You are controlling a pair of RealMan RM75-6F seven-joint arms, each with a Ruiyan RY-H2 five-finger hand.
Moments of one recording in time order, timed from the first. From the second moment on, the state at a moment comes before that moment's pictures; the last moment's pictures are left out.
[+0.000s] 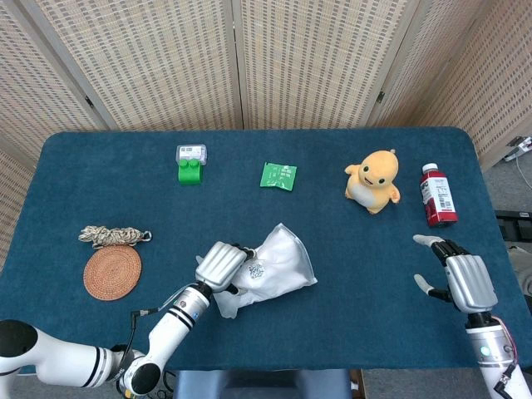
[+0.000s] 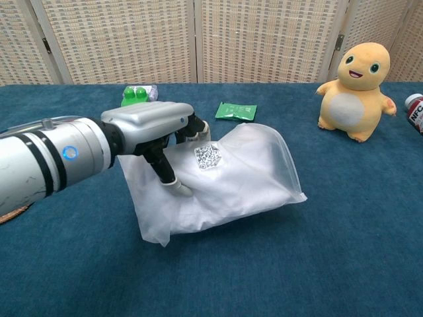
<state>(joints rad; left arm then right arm) -0.95 -1.62 -0.08 -1.76 0.92 1.16 0.57 0.16 -1.18 0.09 -1.63 -1.51 1.41 0.09</state>
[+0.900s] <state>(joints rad) -0.85 -1.58 -0.11 -1.88 1.16 1.18 0.48 0.29 -1.30 0.15 -1.62 -1.52 1.34 0.08</state>
